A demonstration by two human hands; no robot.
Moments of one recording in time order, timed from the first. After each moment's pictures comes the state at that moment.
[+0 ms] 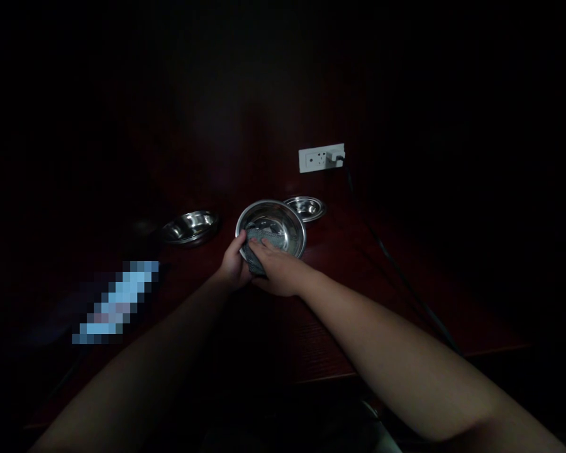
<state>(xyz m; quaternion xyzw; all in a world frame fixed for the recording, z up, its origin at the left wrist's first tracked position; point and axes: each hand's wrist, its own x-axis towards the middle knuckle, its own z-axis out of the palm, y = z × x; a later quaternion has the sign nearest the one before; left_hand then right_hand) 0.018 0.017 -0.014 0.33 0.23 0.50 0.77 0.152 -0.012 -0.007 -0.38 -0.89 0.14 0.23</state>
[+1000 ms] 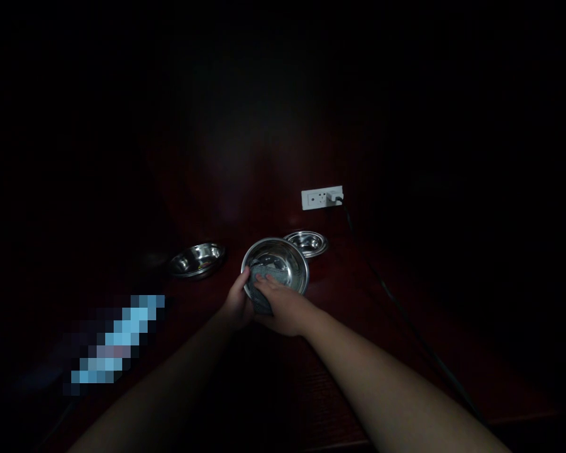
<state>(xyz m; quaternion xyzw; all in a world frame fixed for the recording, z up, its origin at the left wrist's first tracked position) 0.013 0.016 -0.018 0.32 0.23 0.49 0.78 0.155 -0.010 -0.008 -0.36 -0.88 0.18 0.26</state>
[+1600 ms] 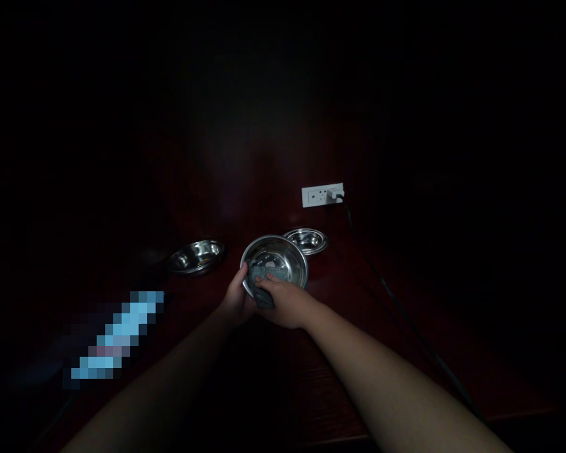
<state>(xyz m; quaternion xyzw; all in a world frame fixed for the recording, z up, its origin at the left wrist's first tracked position) 0.015 0.015 -0.012 0.32 0.22 0.49 0.78 0.158 -0.006 -0.008 -0.37 -0.87 0.16 0.27</state>
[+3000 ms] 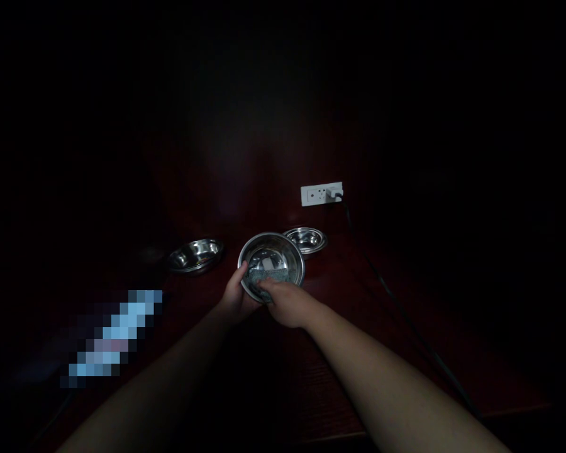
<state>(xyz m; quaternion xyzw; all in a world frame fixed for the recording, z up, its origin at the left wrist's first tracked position) 0.012 0.015 -0.012 0.29 0.23 0.48 0.79 0.160 -0.011 -0.002 -0.38 -0.87 0.18 0.25</state>
